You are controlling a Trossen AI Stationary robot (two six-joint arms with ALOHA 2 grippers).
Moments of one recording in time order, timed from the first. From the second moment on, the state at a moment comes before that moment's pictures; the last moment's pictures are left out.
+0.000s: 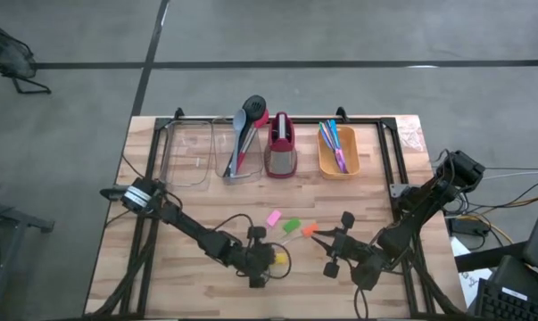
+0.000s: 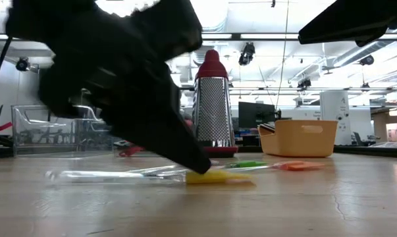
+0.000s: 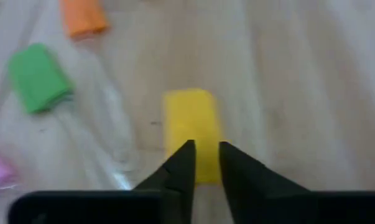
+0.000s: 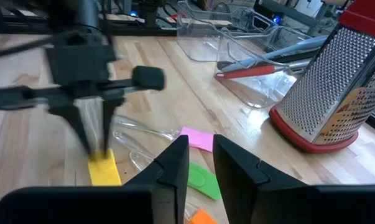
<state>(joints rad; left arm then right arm) -0.52 1.97 1.12 0.07 -0.36 -0.35 0.80 1.54 0.81 -0.07 1.09 0.63</state>
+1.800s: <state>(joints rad) -0.53 1.88 1.10 -0.09 -0.35 -0.34 0.80 1.54 0.80 -0.07 1.09 0.64</state>
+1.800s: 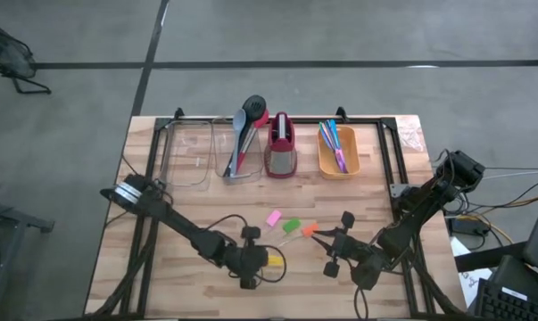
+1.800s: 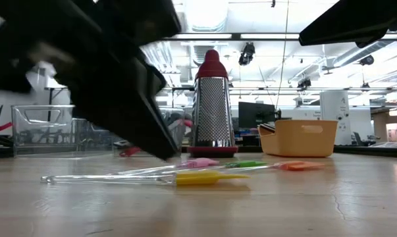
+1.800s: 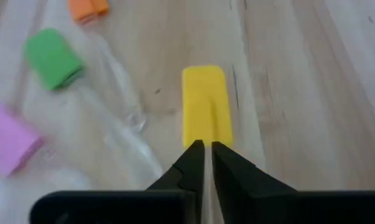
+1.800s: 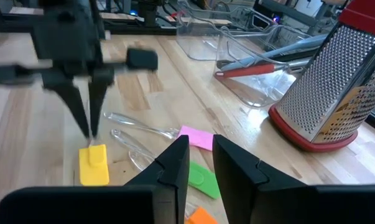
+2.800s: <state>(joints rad) -0.57 1.80 0.99 -0.11 -0.38 -0.43 0.68 1.57 0.80 0.06 0.68 0.63</state>
